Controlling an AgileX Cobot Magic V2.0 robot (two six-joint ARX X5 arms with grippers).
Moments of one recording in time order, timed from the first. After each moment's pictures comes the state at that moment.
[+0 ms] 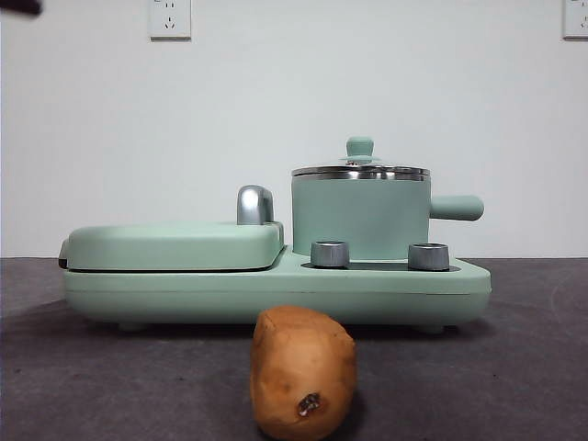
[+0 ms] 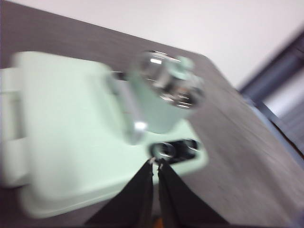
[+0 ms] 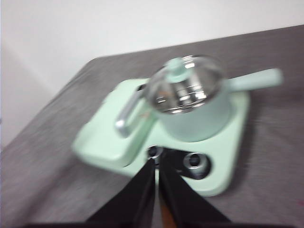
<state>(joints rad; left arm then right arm) -0.22 0.61 0.70 -0.39 0.51 -0.36 0.02 0.47 0.81 -0.68 -0.60 0.26</state>
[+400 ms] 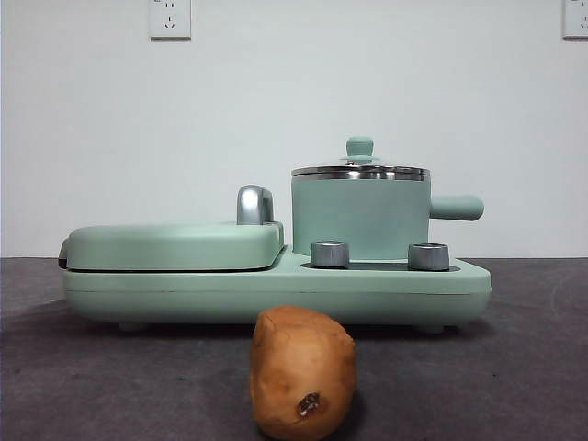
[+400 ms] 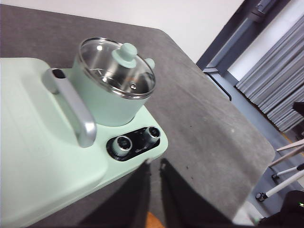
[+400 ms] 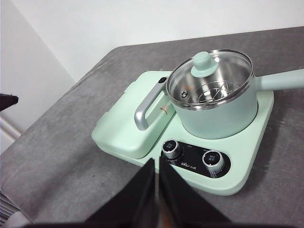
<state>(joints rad) -0.29 0.73 0.84 -0.44 0.61 -0.30 0.02 0.49 0.83 -0.69 -0.68 0.21</state>
